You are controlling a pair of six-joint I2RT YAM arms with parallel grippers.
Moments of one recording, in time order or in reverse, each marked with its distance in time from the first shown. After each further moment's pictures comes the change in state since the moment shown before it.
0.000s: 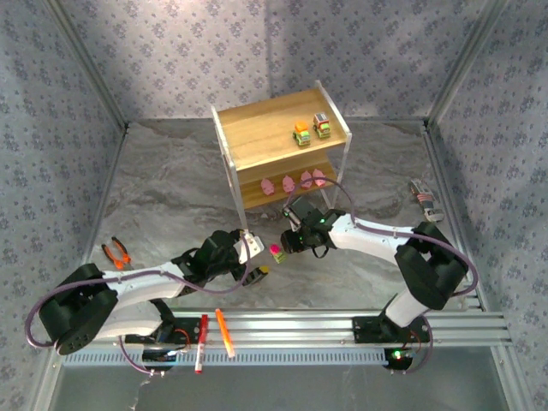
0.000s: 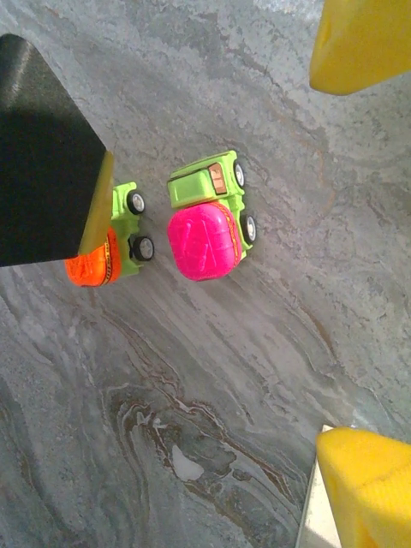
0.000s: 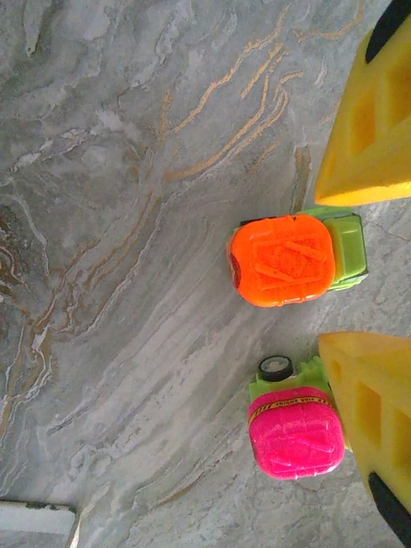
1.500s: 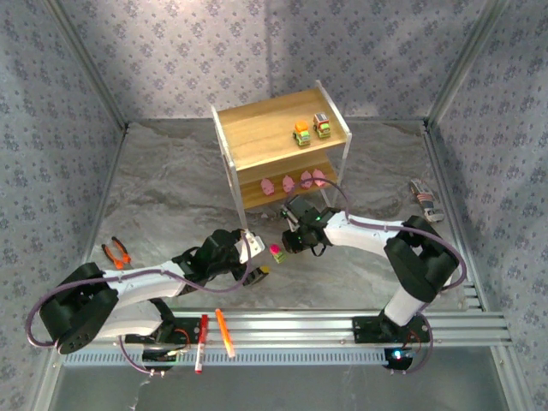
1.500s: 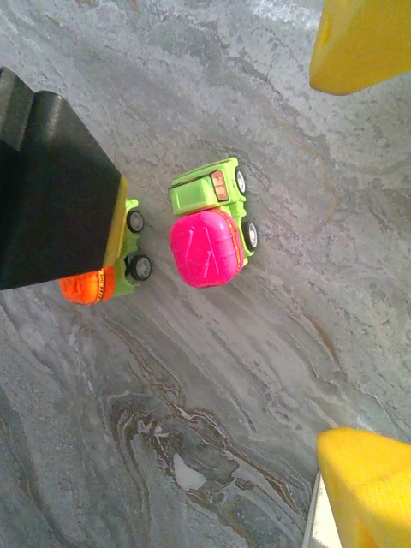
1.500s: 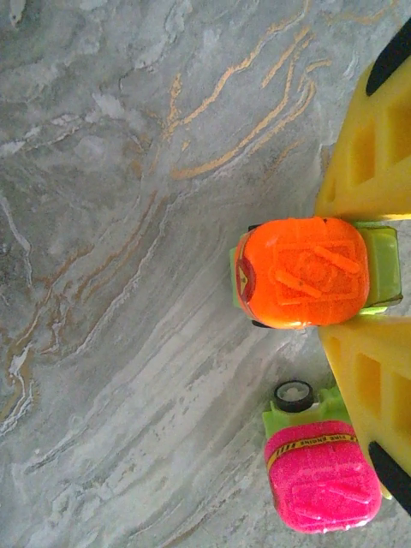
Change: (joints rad) left arm 0.002 0.005 0.013 -0.021 0.017 0.000; right arm -0.014 0.063 0.021 -0.001 -0.010 -0.036
